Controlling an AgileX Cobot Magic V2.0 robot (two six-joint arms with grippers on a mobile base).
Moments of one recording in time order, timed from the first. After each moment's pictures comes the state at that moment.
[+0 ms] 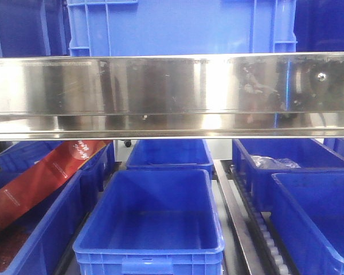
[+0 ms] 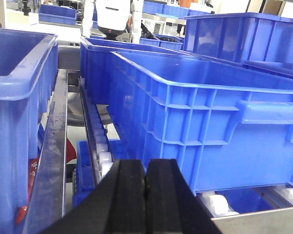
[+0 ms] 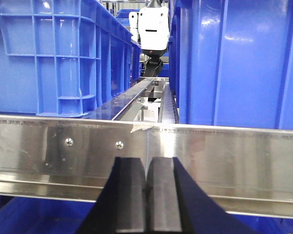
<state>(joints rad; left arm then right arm) -0.39 0.65 -0.57 -0.27 0.06 0.13 0.11 0.00 0.00 0.06 0.04 -0.03</state>
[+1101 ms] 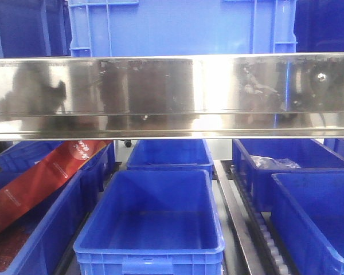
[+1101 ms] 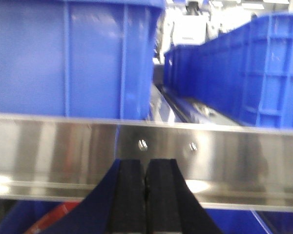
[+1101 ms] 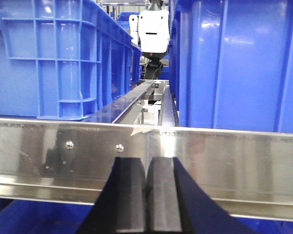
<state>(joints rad) -0.12 0.01 0.00 0.05 0.03 -0.08 0.11 0.00 0.00 0.06 0.03 -0.03</state>
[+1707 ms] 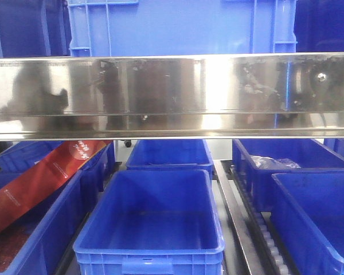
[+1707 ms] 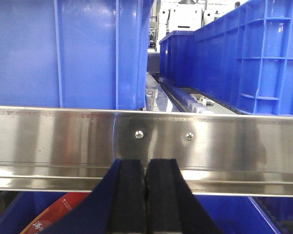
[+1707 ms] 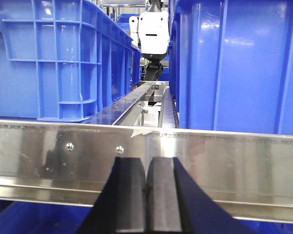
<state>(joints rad) -0.13 0.01 0.00 0.04 0.04 -0.05 0.11 0.00 0.00 0.06 0.02 -0.03</state>
